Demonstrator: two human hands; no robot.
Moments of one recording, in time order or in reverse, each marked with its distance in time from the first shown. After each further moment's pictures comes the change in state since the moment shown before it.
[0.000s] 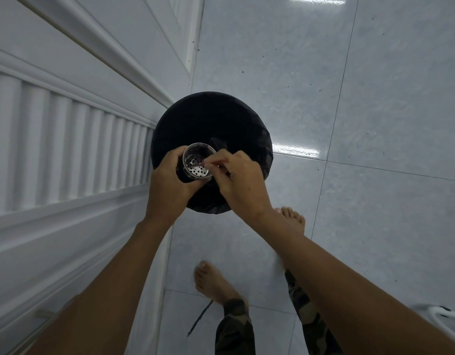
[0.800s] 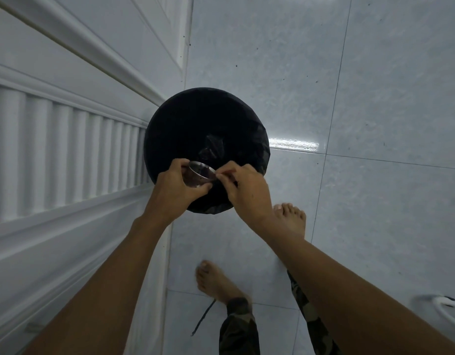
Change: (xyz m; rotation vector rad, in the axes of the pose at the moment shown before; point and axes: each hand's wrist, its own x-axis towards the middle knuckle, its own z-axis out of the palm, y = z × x) left_hand 0.010 -0.024 0.015 0.139 -0.236 -0.193; right_hand -0.018 0.050 0.023 -0.061 -0.039 0.120
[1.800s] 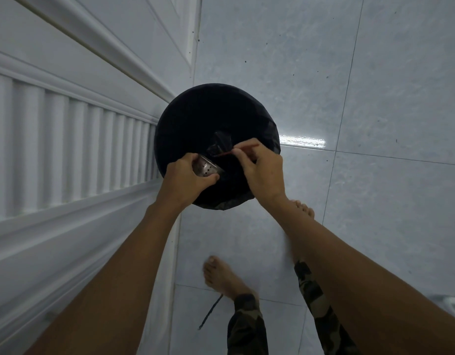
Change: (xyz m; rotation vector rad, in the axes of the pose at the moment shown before) left_hand 0.012 0.010 -0.004 0.094 0.015 -0.017; right_hand 0.030 0.003 -0.007 0.256 0.144 0.102
